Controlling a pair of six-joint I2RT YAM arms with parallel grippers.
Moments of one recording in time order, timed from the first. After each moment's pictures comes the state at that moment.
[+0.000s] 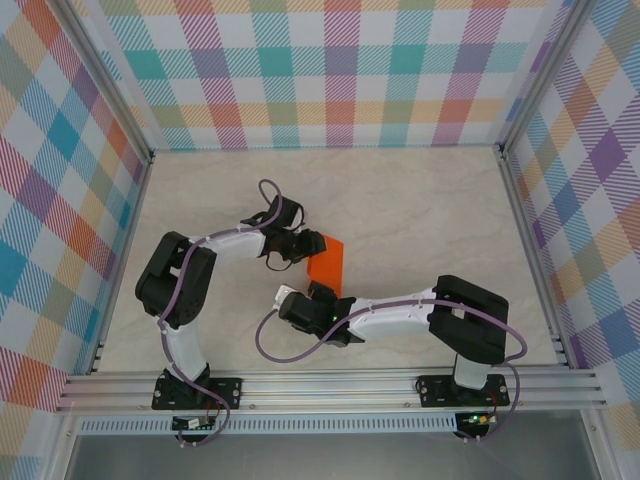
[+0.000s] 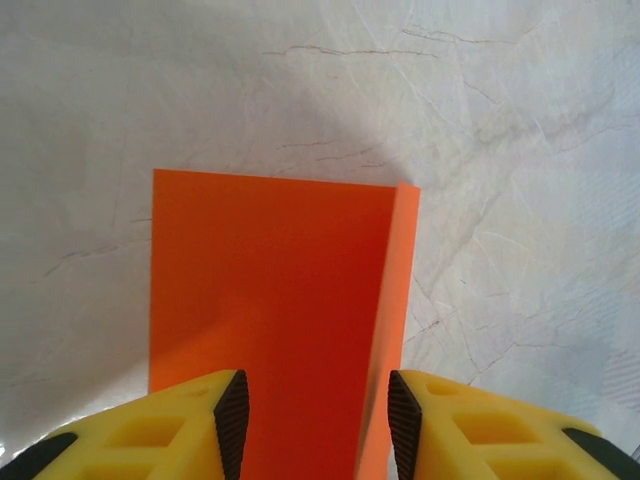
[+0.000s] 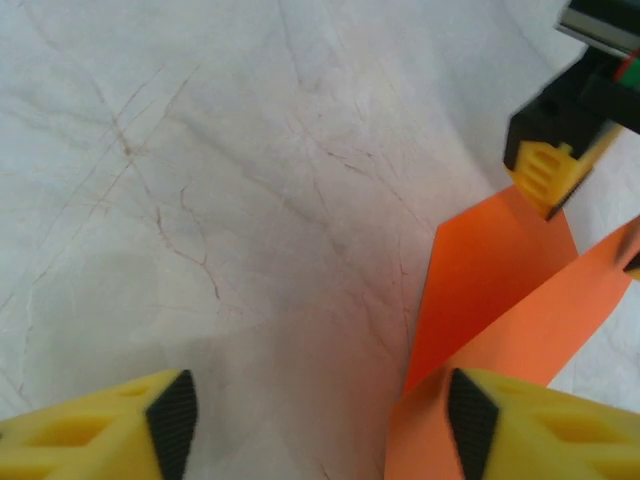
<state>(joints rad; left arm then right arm) -0.49 1.86 1.12 -0.24 0.38 -0.74 1.28 1.76 0.97 -0.20 0.55 -0.11</state>
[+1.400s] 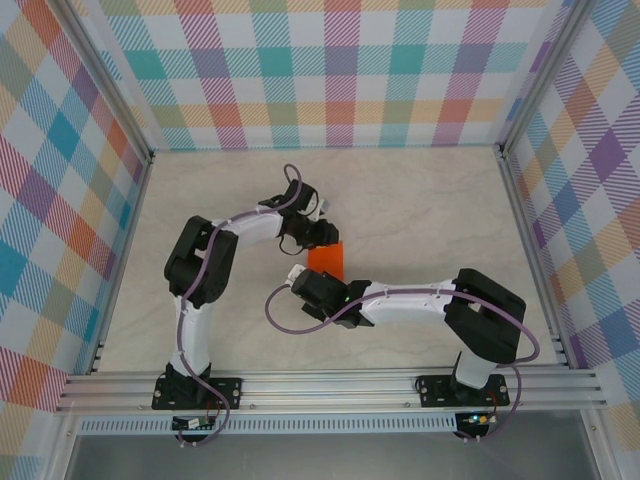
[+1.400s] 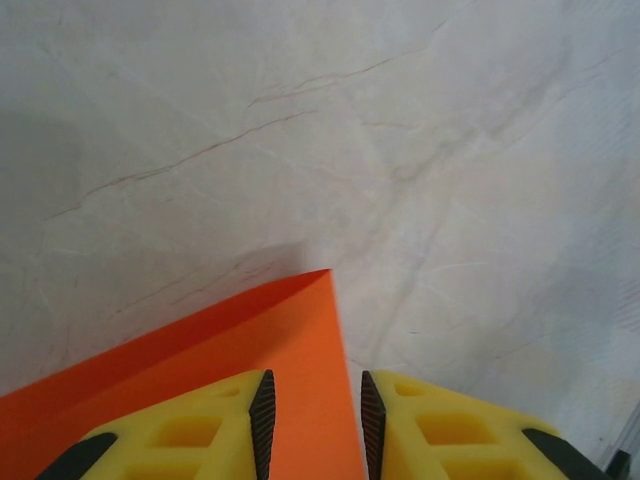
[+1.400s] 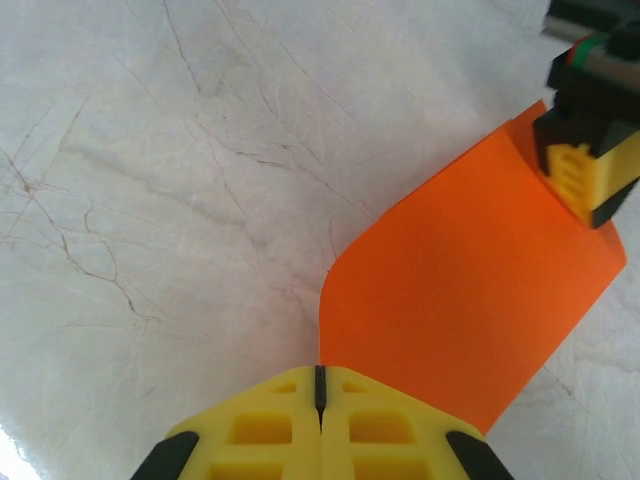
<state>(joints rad) -0.51 2.10 1.44 -0.39 0.51 -0.52 1.15 1.69 0.96 -0.23 0.41 -0.01</state>
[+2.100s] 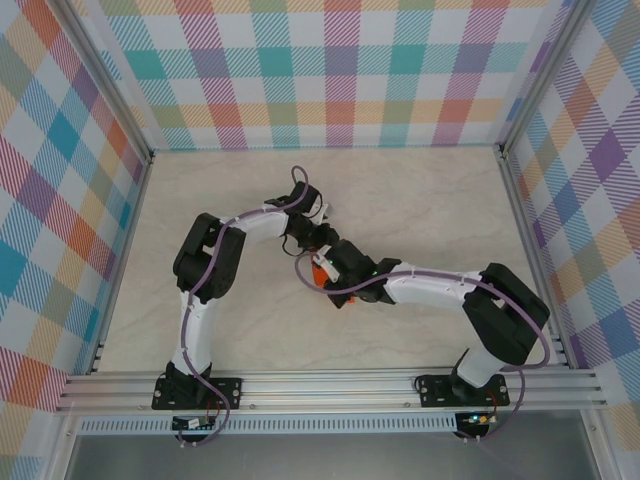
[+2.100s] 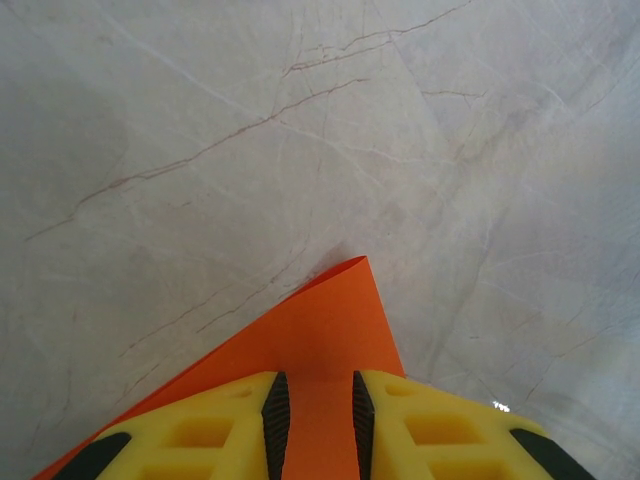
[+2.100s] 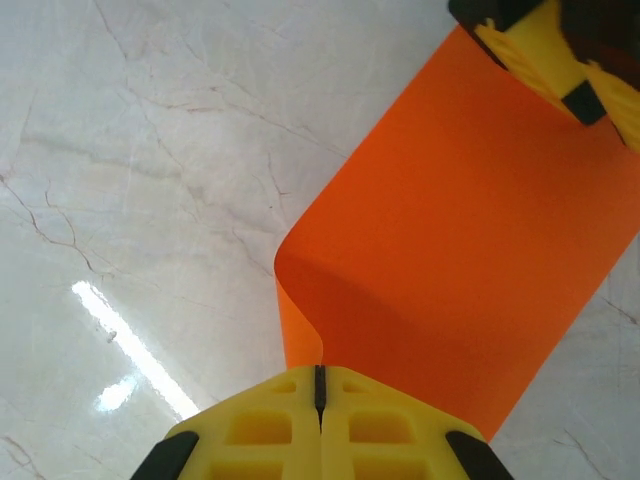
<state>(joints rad) -0.52 2.16 1.50 -0.46 0.49 -0.45 0.88 1.60 0.89 -0.26 -0.02 0.08</state>
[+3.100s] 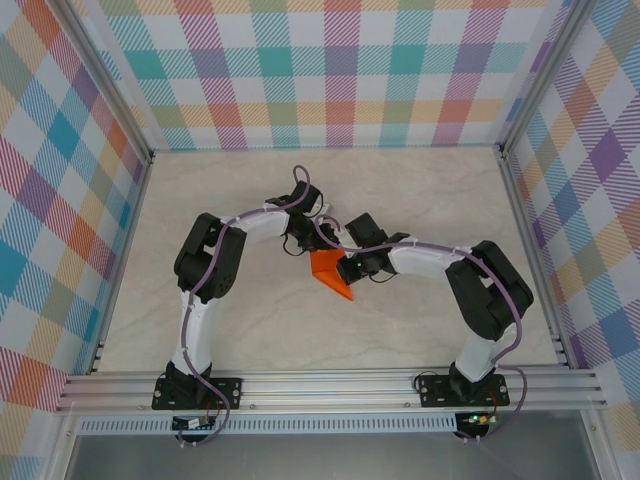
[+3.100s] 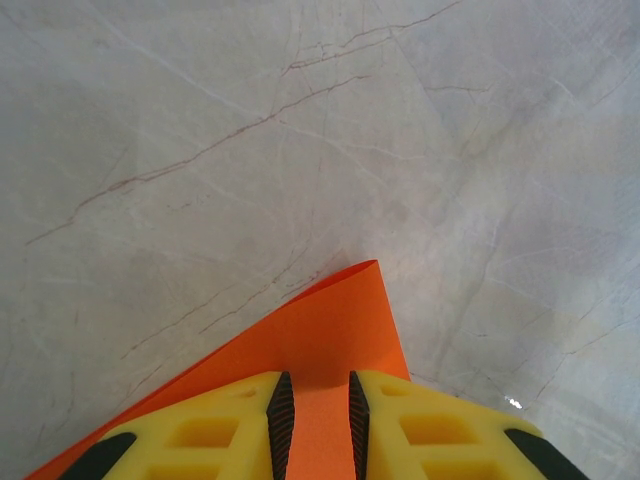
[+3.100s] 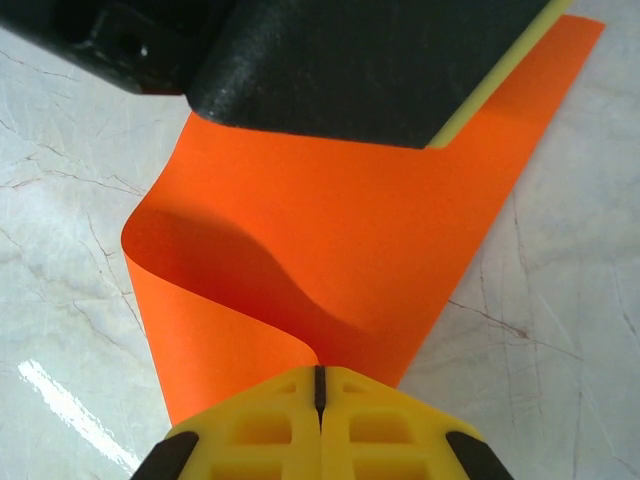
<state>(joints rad) -0.52 2.17 1.51 -0.48 0.48 -0.42 0.66 1.75 1.00 -0.31 -0.21 0.16</state>
